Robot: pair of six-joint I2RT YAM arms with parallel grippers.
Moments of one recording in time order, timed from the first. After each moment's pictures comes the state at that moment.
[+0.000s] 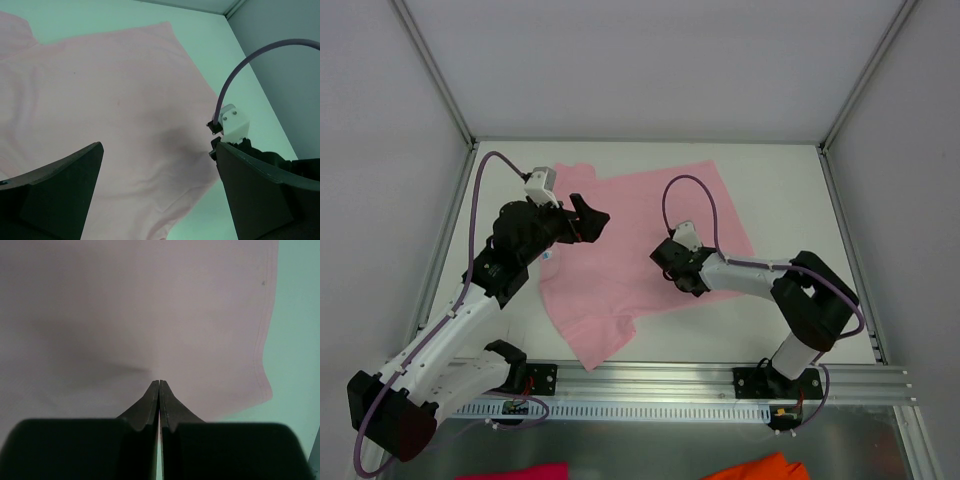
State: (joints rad) left arm -0.46 0.91 0.78 -0.10 0.09 -0.49; right arm 0.87 1.67 0.92 -0.53 0.74 0.42
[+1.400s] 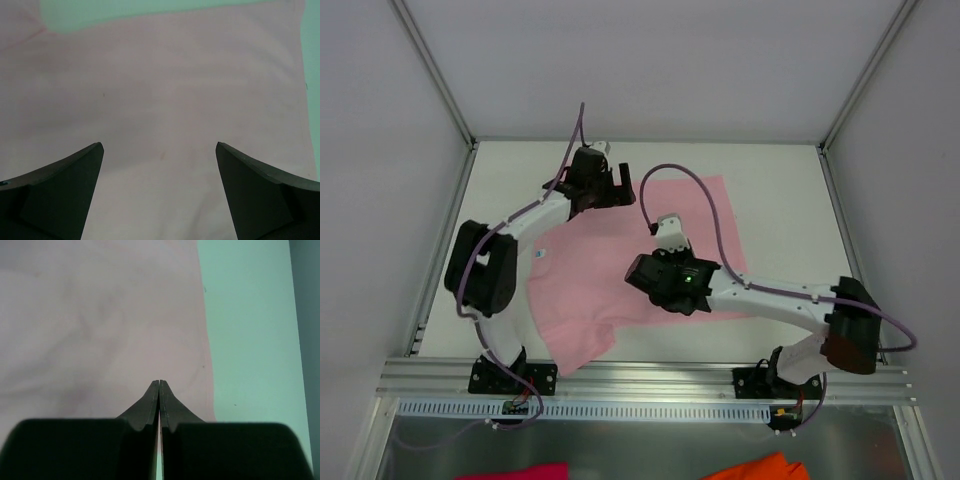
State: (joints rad) left arm -0.43 1.74 1.27 -0.21 0.05 -0.47; right arm 1.20 1.53 1.13 -0.82 1.05 0.66
